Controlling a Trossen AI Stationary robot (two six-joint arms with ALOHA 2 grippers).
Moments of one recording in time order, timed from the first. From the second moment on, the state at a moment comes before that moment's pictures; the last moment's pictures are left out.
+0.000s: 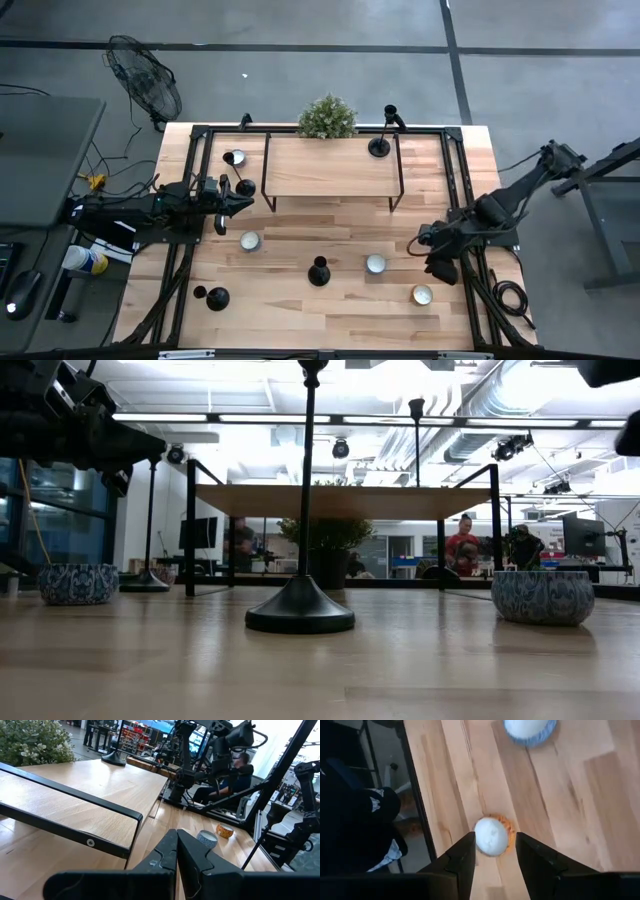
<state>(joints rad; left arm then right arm) 0.00 0.02 0.01 0.03 -0.12 -0.32 0.58 0.91 0.73 -0.81 -0.14 1.01</state>
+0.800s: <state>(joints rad) 0.00 0.02 0.01 0.03 -0.12 -0.32 0.76 1.26 0.73 -0.84 -0.16 1.84</state>
